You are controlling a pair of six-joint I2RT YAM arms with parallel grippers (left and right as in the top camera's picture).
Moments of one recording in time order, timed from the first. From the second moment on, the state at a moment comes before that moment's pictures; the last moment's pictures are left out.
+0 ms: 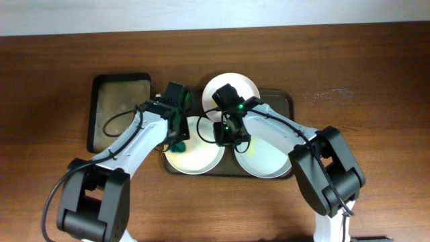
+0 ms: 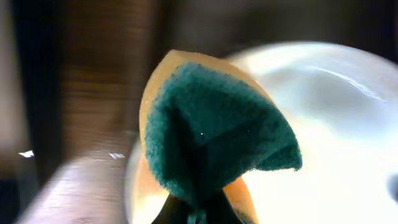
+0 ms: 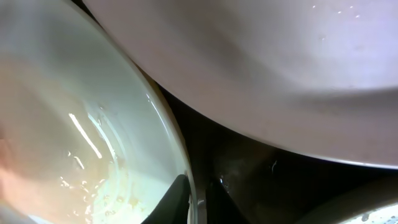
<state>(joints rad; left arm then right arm) -0.36 1.79 1.19 -0.78 -0.08 -0.48 0.55 2.03 1.35 -0.69 -0.19 0.45</state>
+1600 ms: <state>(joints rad) -0.35 1.42 0.91 -0.58 -0.28 -0.58 0.55 2.03 1.35 -0.69 -0.18 0.44</state>
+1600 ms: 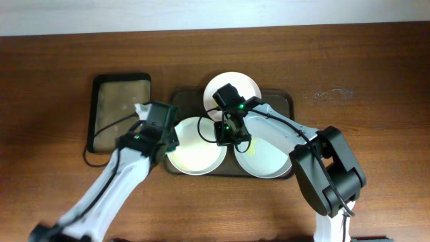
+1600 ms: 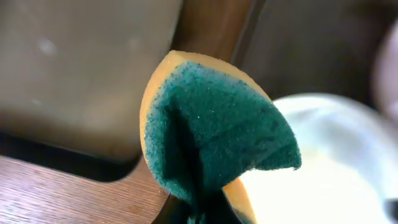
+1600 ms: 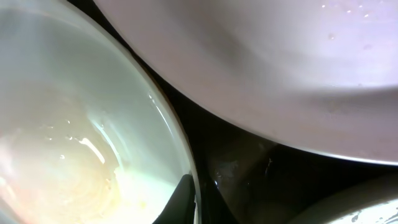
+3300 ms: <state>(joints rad) -0.03 1.30 0.92 -0.84 -0.14 -0.56 1.01 1.69 1.38 -0.26 1.26 -0.62</state>
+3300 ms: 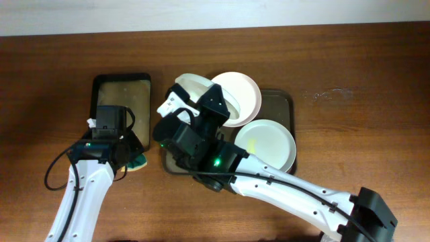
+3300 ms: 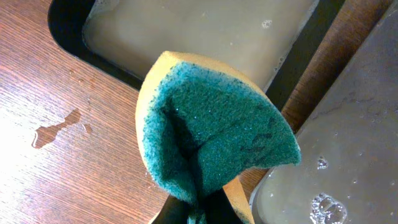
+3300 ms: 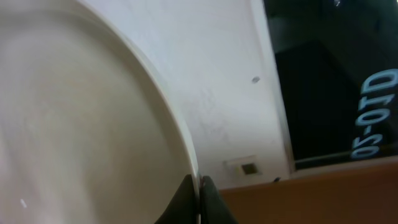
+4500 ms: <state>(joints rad) -0.03 1.30 0.92 -0.85 -0.14 -0.56 -0.43 1.86 1.39 -0.79 -0.09 0.16</state>
